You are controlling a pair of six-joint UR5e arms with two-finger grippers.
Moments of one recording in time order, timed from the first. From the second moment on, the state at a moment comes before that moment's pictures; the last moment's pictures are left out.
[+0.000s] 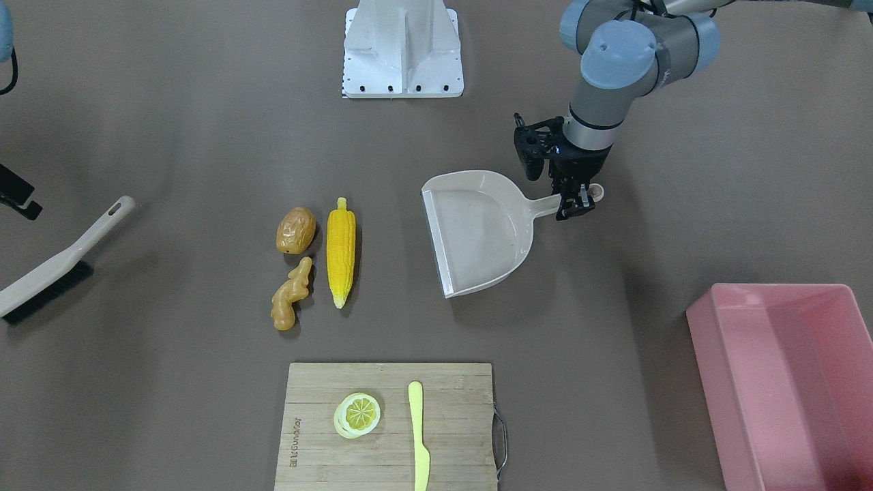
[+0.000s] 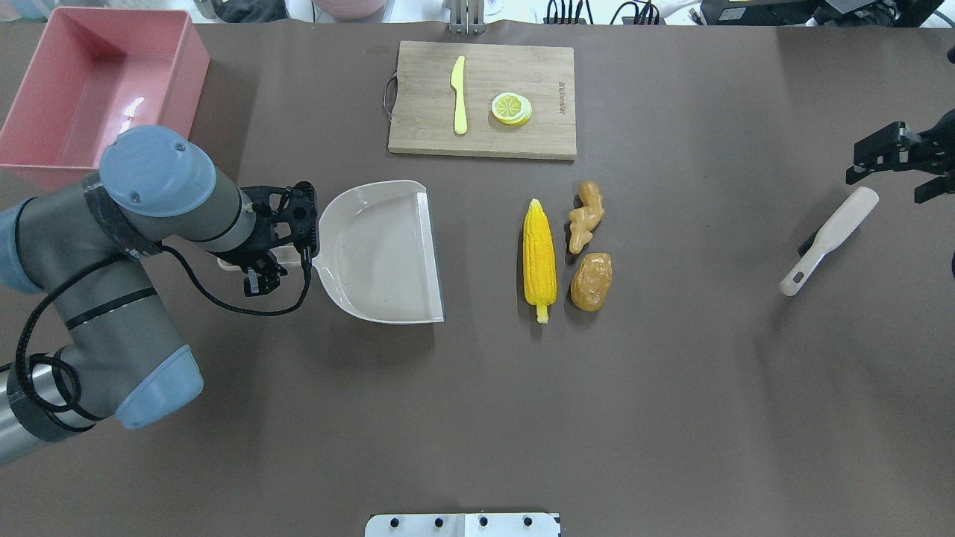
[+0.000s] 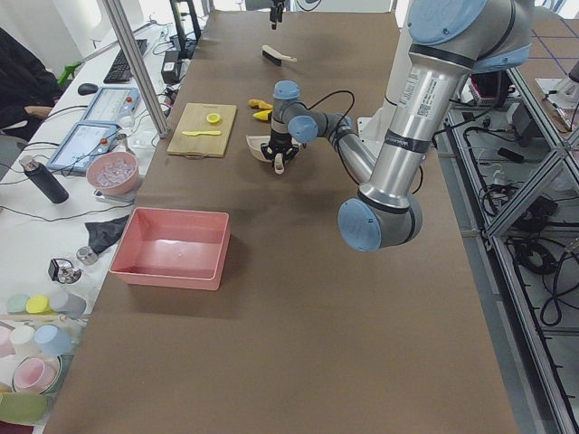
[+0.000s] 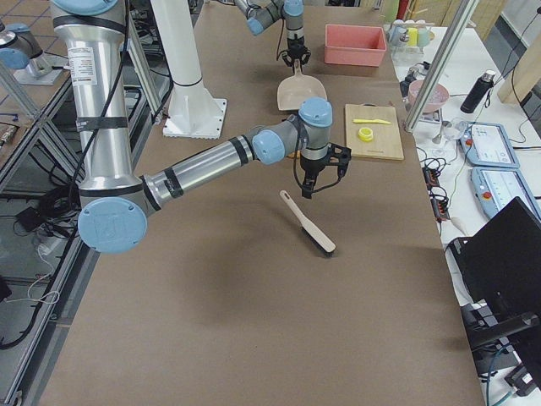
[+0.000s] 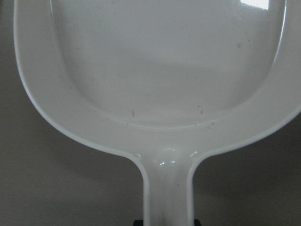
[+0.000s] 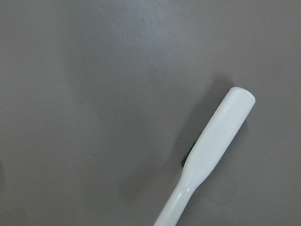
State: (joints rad) left arm -0.66 -1.97 -1.87 -1.61 -1.89 0.36; right arm 1.17 -1.49 1.93 -1.54 2.26 0.89
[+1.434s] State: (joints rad) left arm -0.67 -1.96 -1.87 -1.61 -1.86 0.44; right arm 1.01 -1.47 1.75 -1.43 2.22 1.36
